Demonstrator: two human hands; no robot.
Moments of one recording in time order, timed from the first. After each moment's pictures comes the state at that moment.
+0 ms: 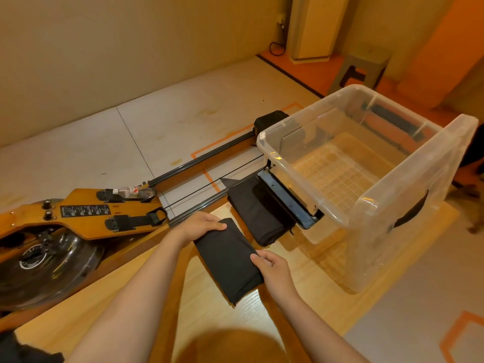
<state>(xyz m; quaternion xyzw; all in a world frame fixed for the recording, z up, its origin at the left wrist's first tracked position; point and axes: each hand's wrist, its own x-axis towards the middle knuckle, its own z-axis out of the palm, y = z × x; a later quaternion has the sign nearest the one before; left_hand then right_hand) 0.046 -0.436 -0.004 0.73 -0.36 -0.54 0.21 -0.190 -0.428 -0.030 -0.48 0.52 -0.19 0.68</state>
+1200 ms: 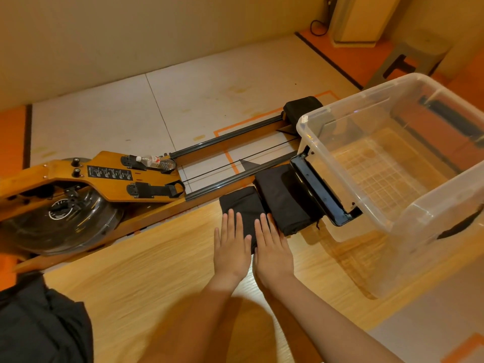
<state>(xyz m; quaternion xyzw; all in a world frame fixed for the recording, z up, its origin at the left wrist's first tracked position) -0.058 -0.369 -0.077 0.88 -0.43 -0.19 0.09 -0.153 -0.426 -0.077 -0.91 0.39 0.03 0.12</state>
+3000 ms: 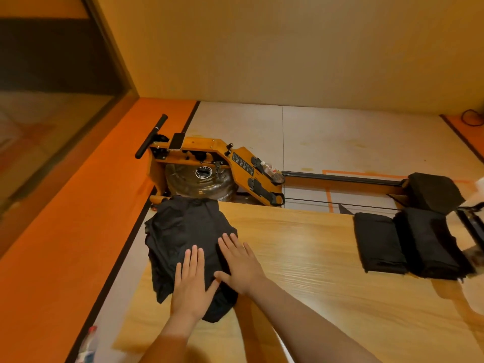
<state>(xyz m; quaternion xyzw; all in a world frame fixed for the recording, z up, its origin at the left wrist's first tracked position) 0.004 0.030 -0.066 0.98 -0.15 -0.11 0.06 -0.004 -0.132 -0.028 -0.97 -0.03 0.14 0.18</state>
